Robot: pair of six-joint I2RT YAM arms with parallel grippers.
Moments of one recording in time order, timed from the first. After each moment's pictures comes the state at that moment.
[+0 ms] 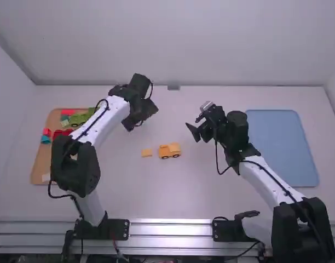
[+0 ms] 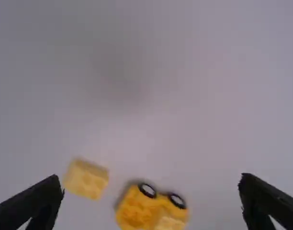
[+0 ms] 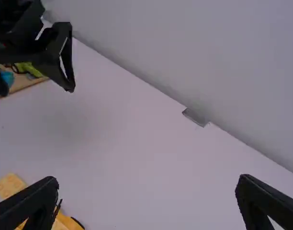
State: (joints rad) left arm -0.28 1.85 1.58 -0.95 -0.07 -0.94; right arm 0.26 1.31 0.66 0.29 -0.44 -0.30
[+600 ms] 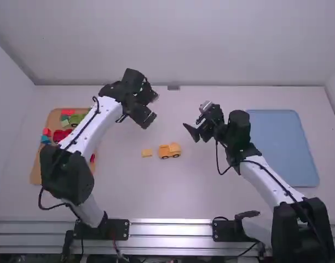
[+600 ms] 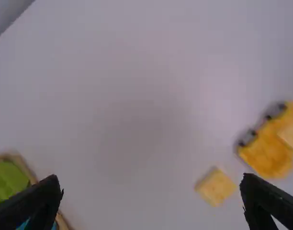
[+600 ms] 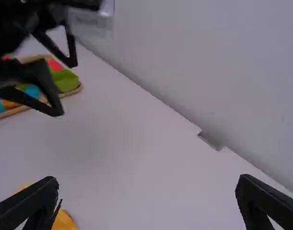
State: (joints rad) left arm -0.25 1.74 1.58 -0.97 0.08 0.49; right arm 0.23 1.31 0.66 0.34 -0.60 -0.32
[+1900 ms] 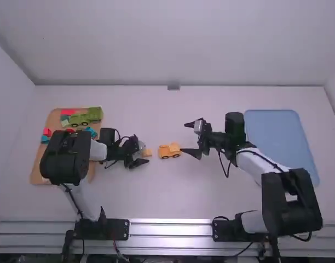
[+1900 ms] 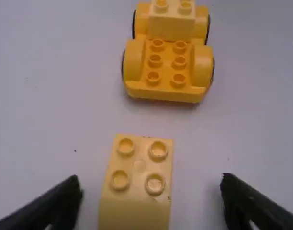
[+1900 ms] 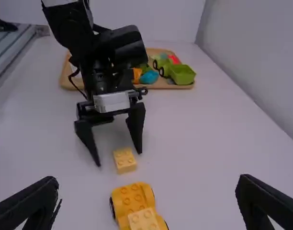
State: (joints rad) left arm 0.06 1.93 0.65 0.14 0.94 1.10; right arm 0.18 1.53 0.66 0.27 -1.15 -0.69
